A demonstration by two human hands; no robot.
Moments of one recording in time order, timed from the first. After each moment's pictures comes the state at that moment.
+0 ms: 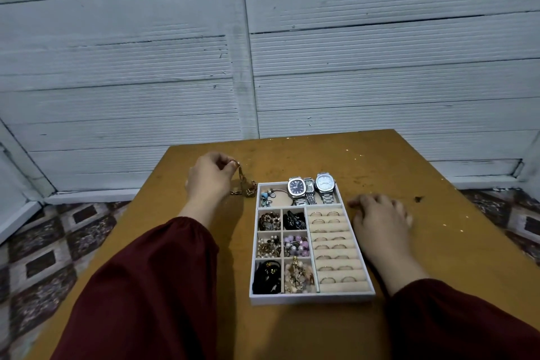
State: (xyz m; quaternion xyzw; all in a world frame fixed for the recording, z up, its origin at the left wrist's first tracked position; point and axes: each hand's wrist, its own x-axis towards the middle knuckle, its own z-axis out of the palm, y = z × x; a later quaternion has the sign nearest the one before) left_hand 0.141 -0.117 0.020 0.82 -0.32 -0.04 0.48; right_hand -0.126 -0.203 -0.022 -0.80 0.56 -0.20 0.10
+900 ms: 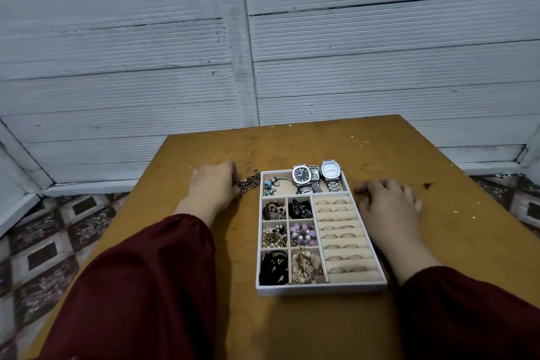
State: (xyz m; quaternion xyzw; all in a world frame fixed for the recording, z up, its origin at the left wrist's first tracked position) left_hand 0.140 -0.106 0.008 0.88 -0.47 0.01 0.09; right_hand -0.121 -0.208 -0.028 -0.79 0.56 -0.21 0.09
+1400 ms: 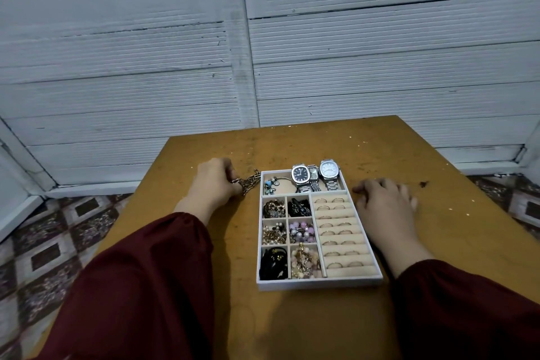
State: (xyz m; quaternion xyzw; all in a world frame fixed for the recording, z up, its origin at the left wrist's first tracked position) left_hand 0.134 -0.096 0.020 0.86 -0.42 -0.06 0.27; right_hand -0.122 -0.206 -0.027 -0.80 0.56 -0.21 0.09
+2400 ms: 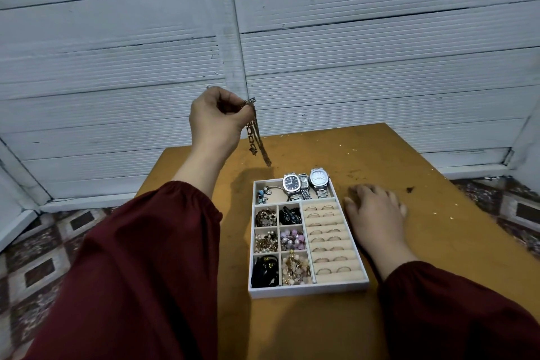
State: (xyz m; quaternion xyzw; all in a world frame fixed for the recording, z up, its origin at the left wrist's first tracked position) left_hand 0.091 -0.125 0.117 0.66 -0.40 -0.02 0.64; right_hand -0.127 -0.208 -0.025 -0.79 0.57 -0.22 0.10
